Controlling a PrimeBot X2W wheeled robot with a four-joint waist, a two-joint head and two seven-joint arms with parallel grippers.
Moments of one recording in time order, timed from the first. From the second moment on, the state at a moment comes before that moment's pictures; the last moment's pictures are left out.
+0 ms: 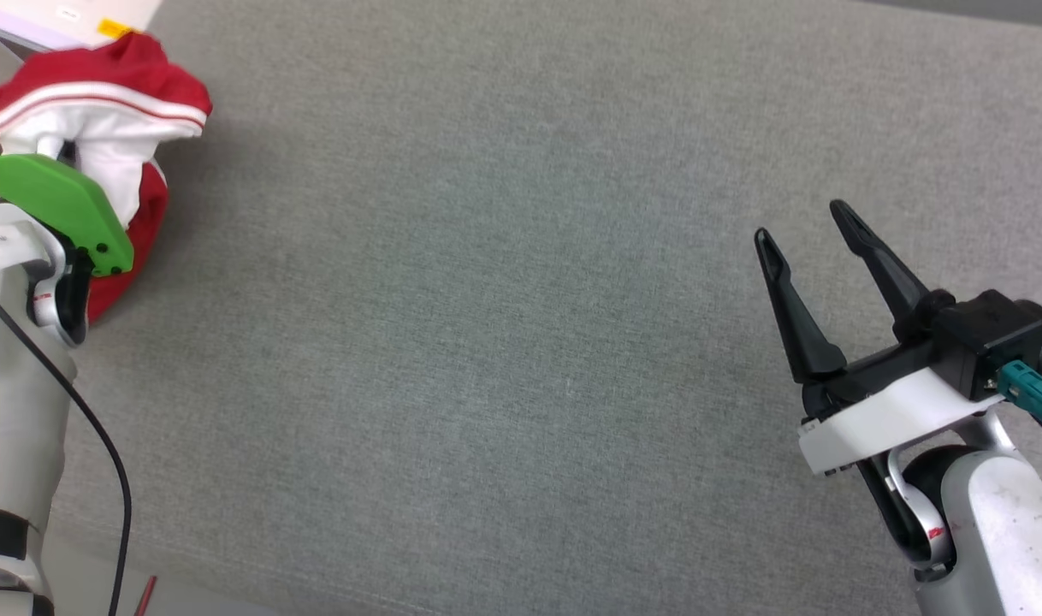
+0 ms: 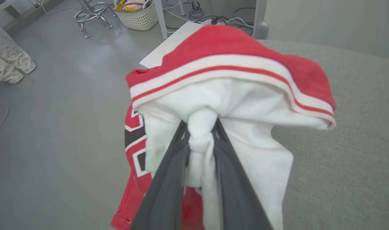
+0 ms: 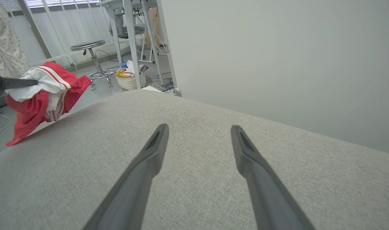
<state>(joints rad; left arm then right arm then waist) -0.95 0.48 -0.31 1.02 -0.57 0.00 0.00 -0.23 -0.20 0.21 -0.18 0.22 0.13 -0.01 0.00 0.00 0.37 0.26</state>
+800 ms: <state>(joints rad) -0.79 0.29 -0.45 0.73 -0.54 -0.03 -0.13 -0.10 -0.11 0.09 -0.11 0.18 0.13 -0.05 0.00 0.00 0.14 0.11</state>
